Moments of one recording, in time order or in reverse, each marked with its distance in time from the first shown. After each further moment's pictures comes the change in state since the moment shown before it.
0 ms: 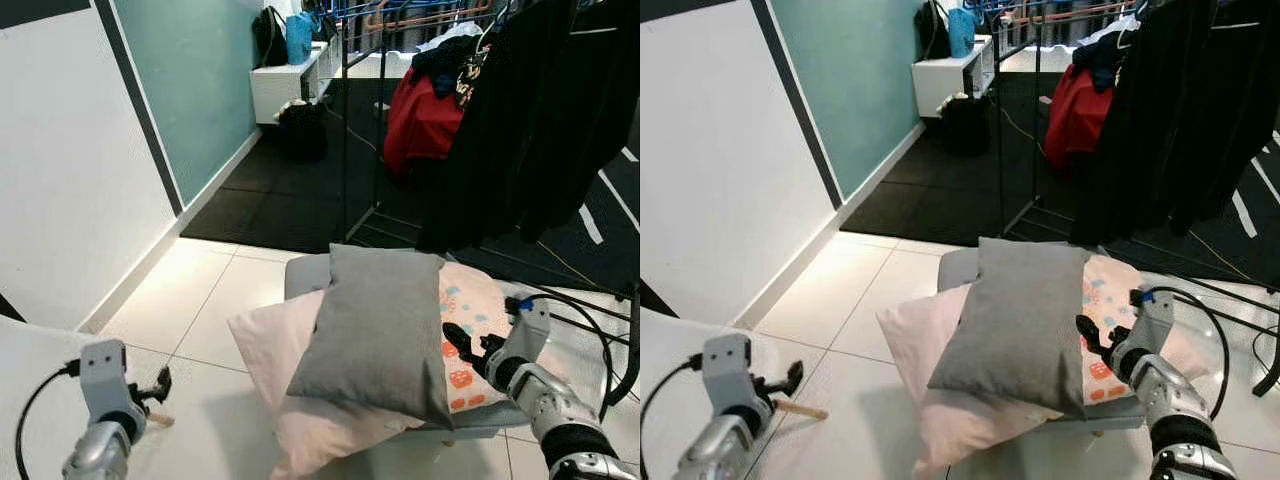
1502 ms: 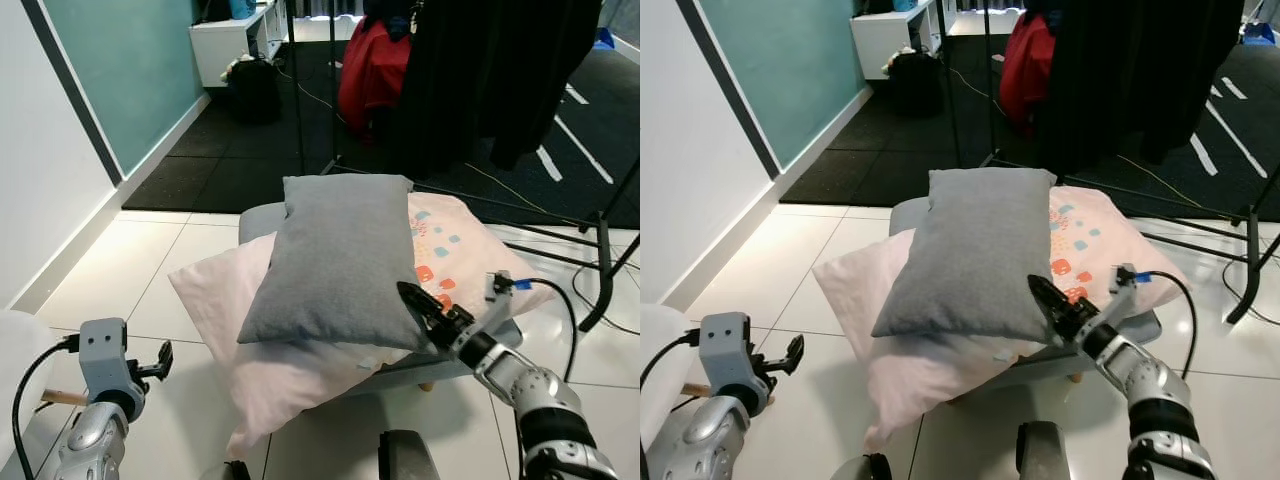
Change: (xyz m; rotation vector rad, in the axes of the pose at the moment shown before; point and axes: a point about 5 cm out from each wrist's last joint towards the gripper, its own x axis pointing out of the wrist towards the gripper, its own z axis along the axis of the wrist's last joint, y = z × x) left arm 0.002 -0.009 0.023 0.048 -0.105 -0.069; right arm 0.010 0.073 0.007 0.351 0.039 0.549
